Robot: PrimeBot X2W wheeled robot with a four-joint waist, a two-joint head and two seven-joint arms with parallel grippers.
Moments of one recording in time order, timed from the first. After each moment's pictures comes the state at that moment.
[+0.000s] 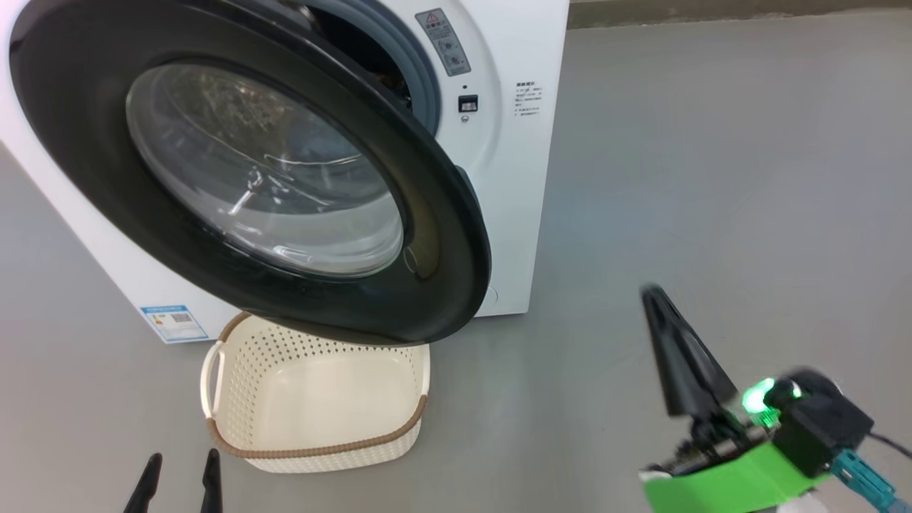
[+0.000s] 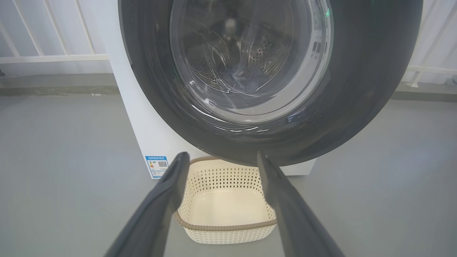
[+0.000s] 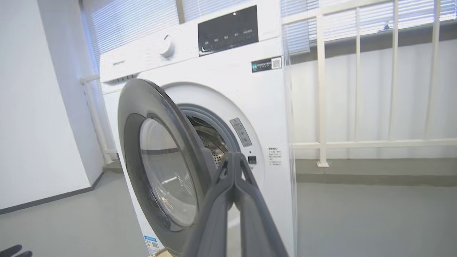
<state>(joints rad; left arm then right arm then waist) 0.16 0.07 0.07 0.10 -0.18 -0.10 -0.26 -0.02 -0.05 0.16 -0.18 0.25 0.12 -0.23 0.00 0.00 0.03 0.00</state>
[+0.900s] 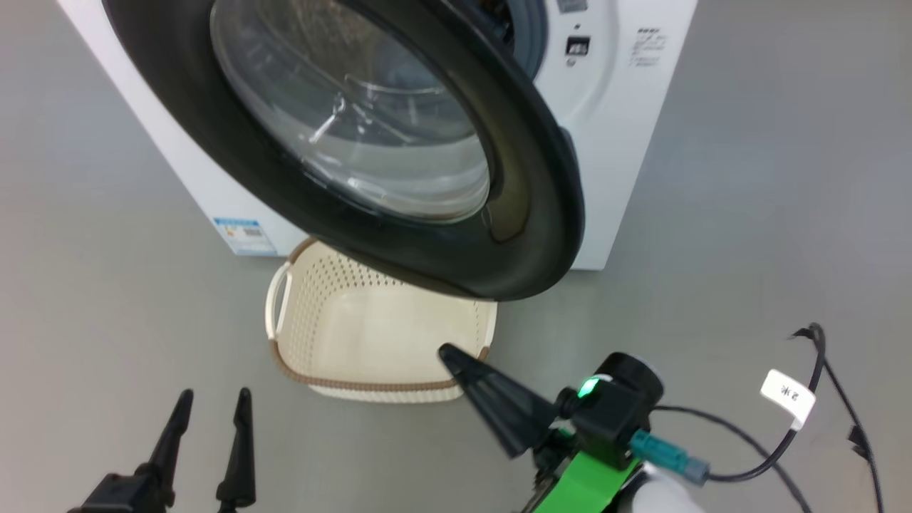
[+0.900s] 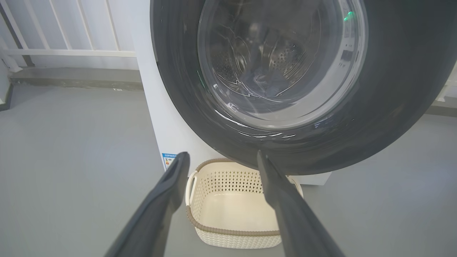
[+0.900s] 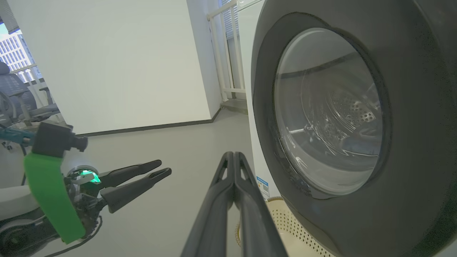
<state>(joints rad) 0.05 0.05 0.01 0.07 -0.19 -0.12 -0.26 -0.24 -0.09 0.60 -0.02 0.29 0.12 -0.13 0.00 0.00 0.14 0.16</state>
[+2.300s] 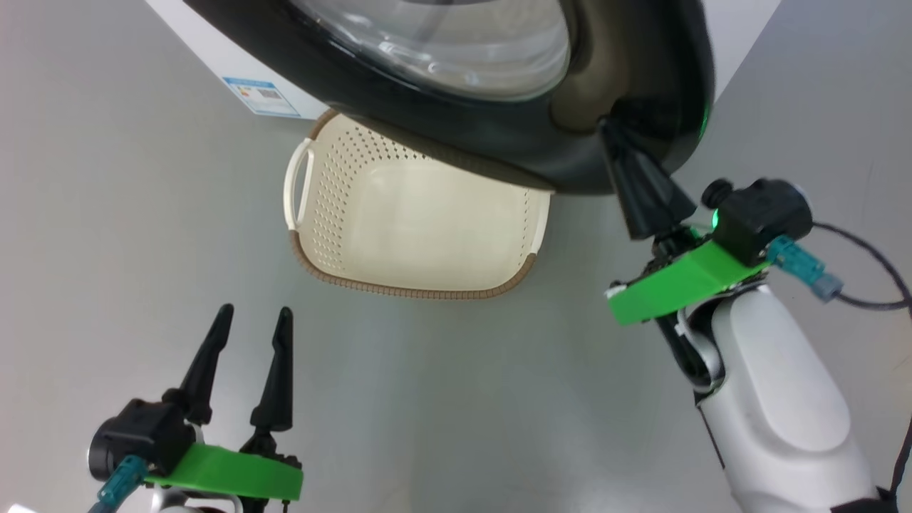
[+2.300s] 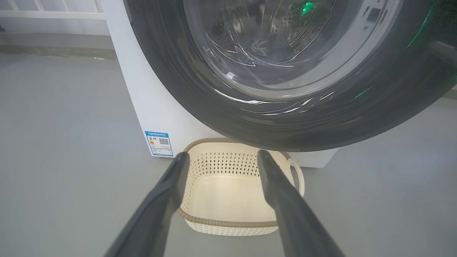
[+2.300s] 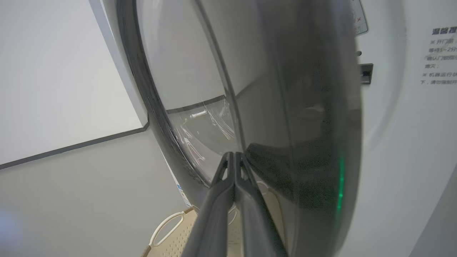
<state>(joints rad) -0.11 0.04 -0.09 0.06 -0.25 -0.11 -0.26 -0.56 -0.07 0.20 0.25 0.19 0.13 -0.25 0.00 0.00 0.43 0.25</state>
